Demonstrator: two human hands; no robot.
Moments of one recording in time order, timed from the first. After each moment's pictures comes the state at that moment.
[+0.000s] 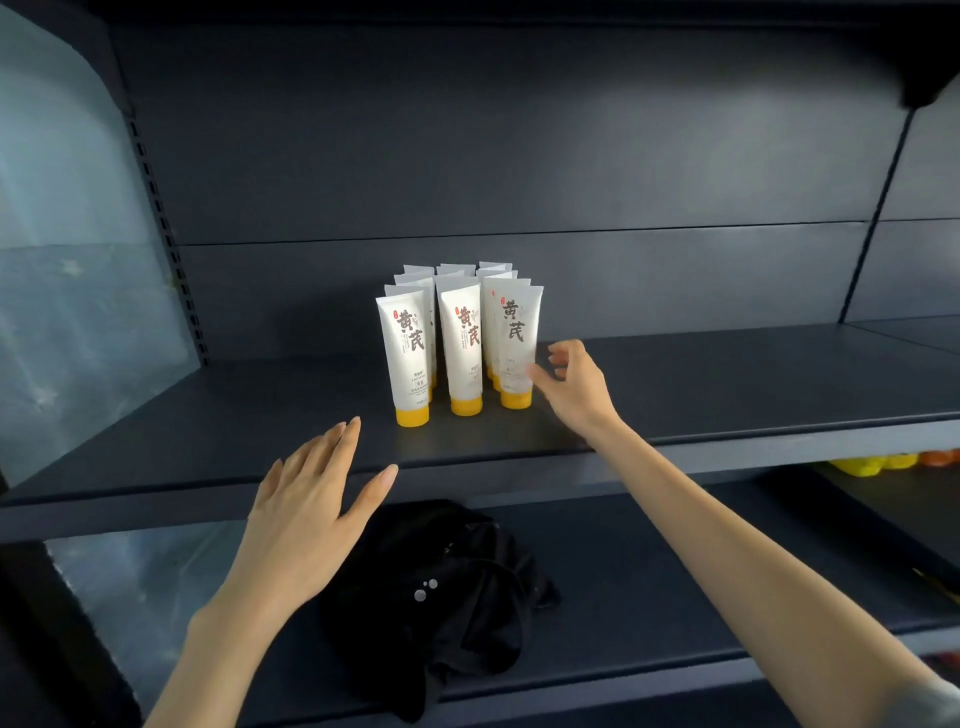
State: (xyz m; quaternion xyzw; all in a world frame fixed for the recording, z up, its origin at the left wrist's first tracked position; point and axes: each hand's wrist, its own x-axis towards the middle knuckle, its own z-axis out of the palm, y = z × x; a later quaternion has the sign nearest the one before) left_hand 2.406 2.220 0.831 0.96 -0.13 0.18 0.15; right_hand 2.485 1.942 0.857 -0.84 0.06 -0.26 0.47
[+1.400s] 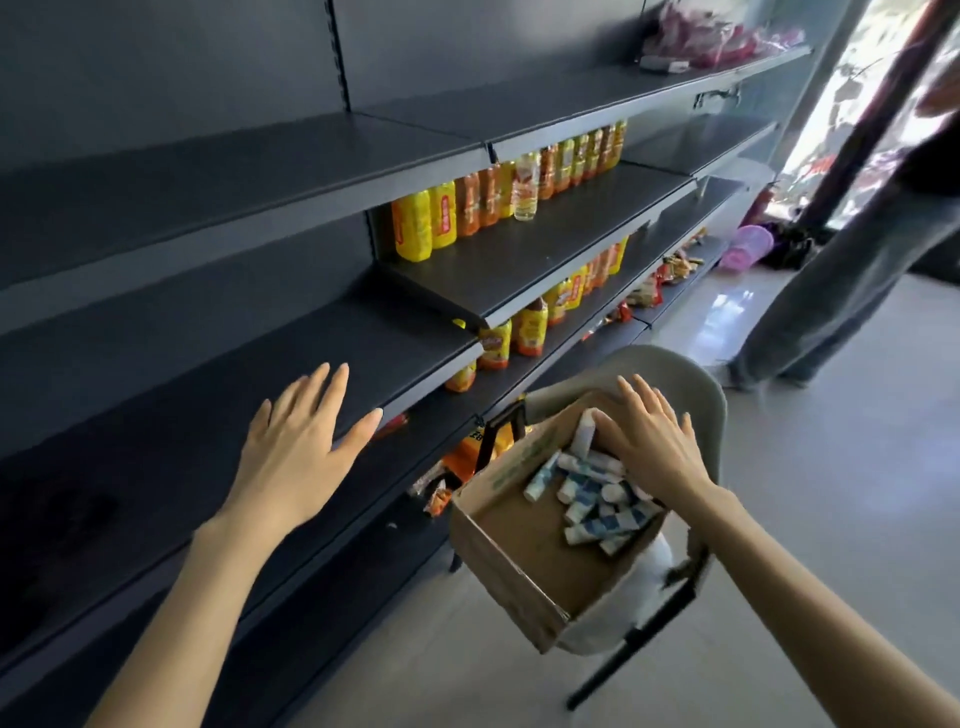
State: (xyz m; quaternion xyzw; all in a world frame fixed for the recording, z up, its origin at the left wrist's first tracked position) left_hand 2.246 1.818 0.724 0.88 -0.46 0.01 0.12; right_hand 1.992 1.579 0.670 -0.87 0.47 -0.10 0.14
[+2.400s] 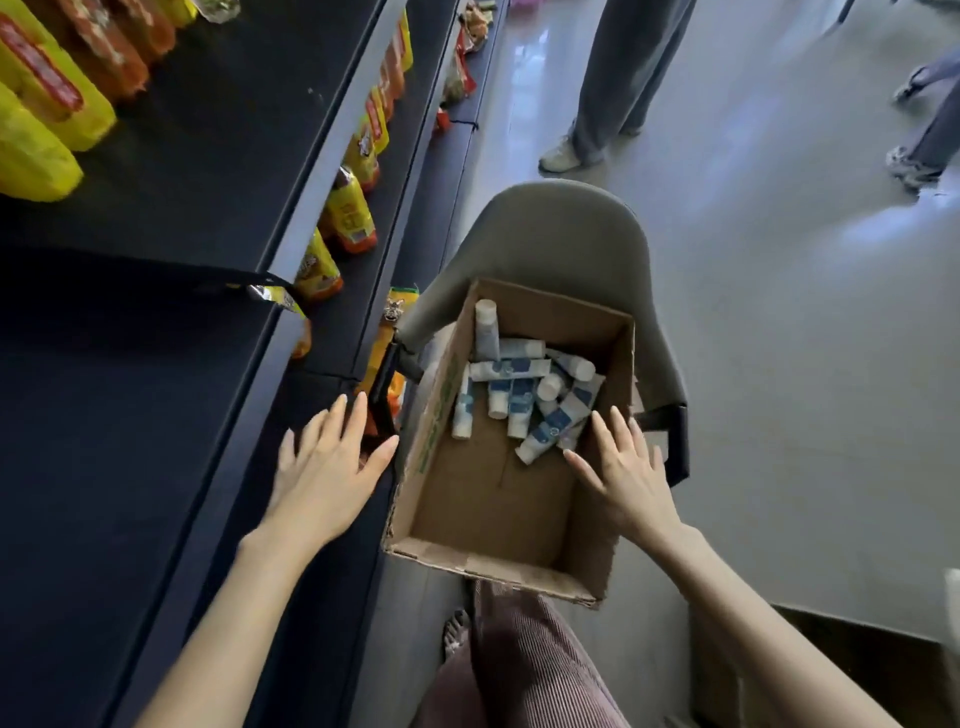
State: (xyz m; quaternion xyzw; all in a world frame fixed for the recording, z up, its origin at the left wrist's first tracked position) left_hand 2.309 1.546 0.529 0.73 -0.65 -0.20 -0.09; right_hand 2.002 1.537 0.466 -0.67 0.71 0.05 0.23
